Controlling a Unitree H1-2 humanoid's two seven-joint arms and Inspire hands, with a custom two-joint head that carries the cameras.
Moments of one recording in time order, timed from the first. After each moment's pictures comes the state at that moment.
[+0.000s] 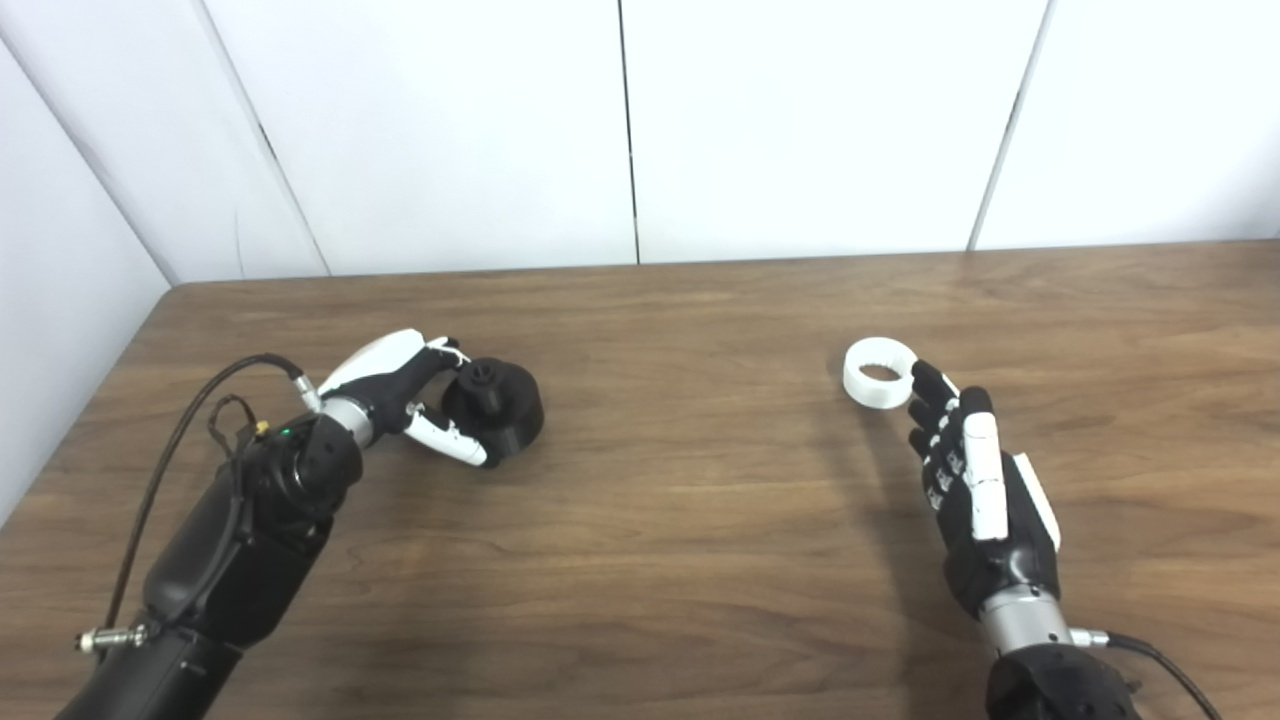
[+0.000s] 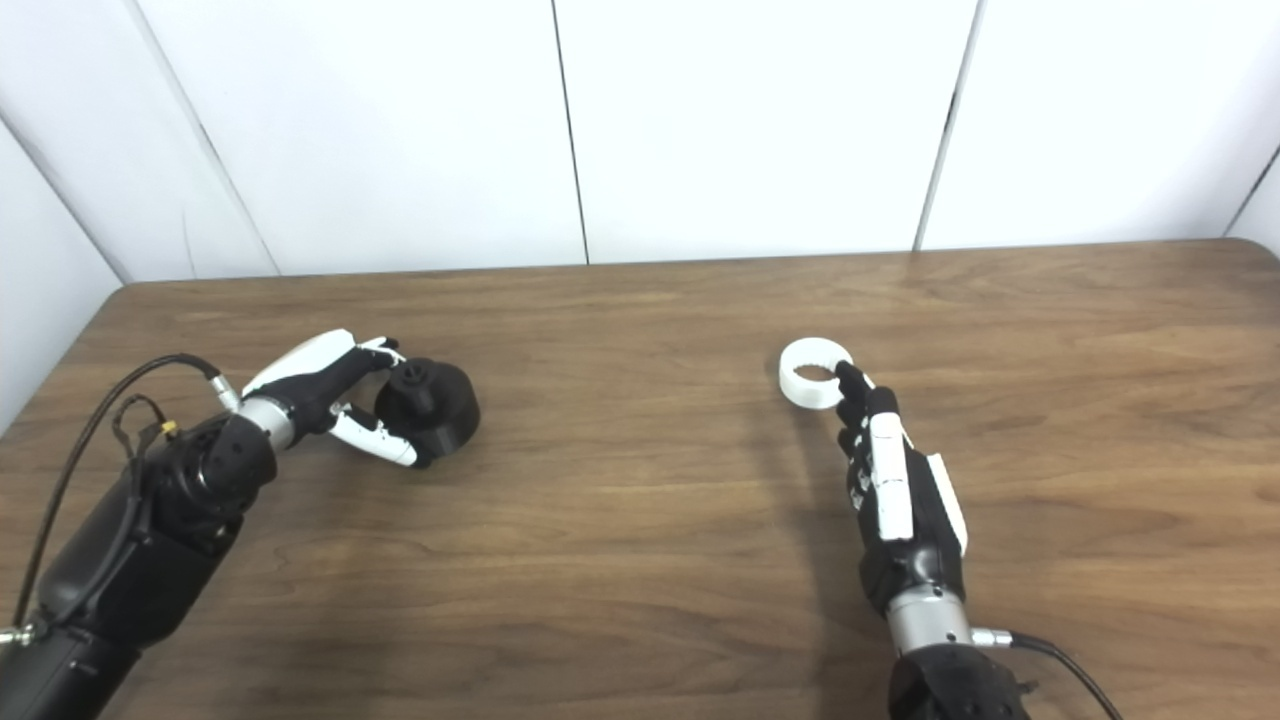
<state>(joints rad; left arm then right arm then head) -0.46 0.54 -0.32 0.08 0.58 0.42 -0.43 0.05 0.04 -0.03 -0.37 0.09 0.32 -0.05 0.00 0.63</state>
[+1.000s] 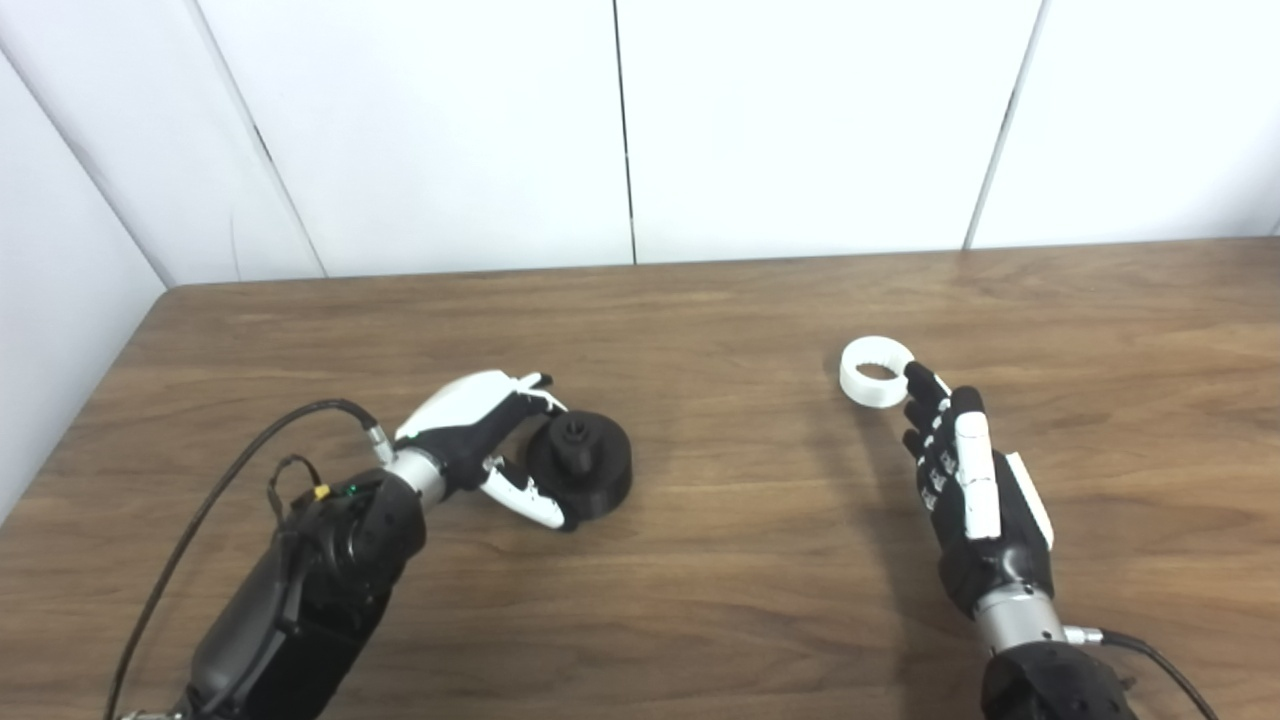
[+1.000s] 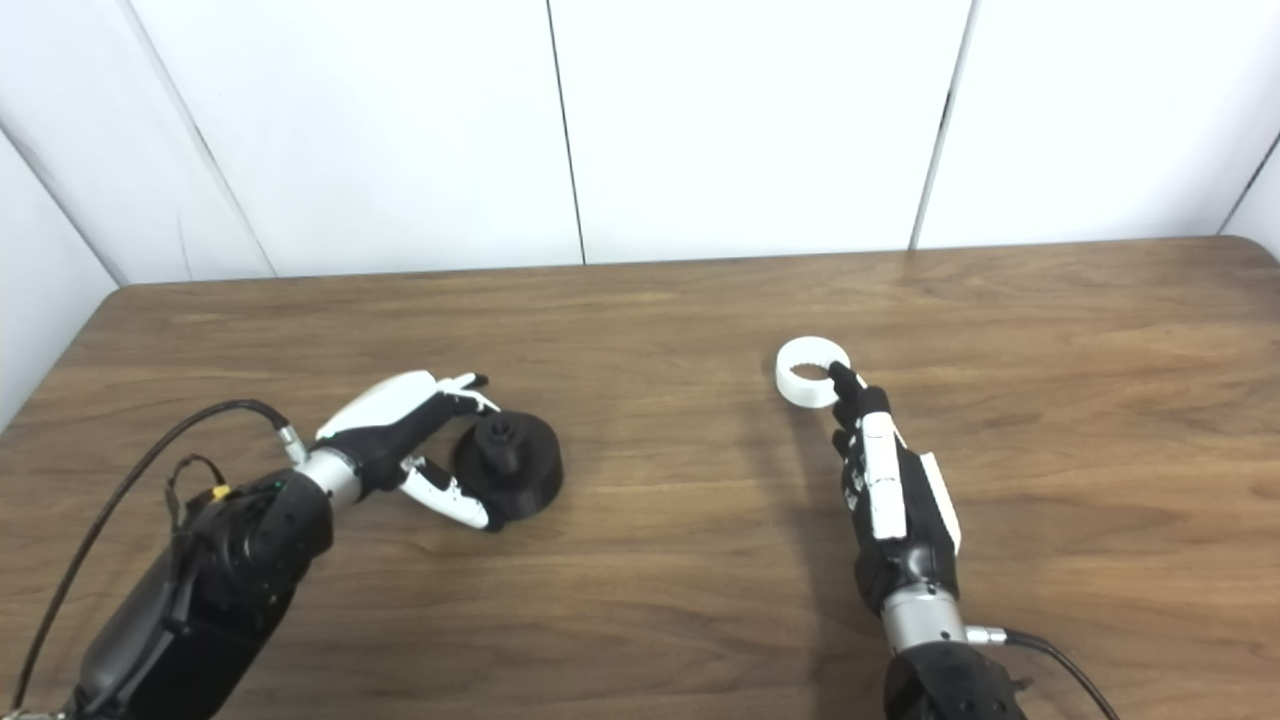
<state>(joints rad) -0.36 0.45 -0.38 -0.17 0.66 0.44 -0.52 0.05 0.04 -0.02 -0.37 0.08 0.34 -0.05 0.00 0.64</state>
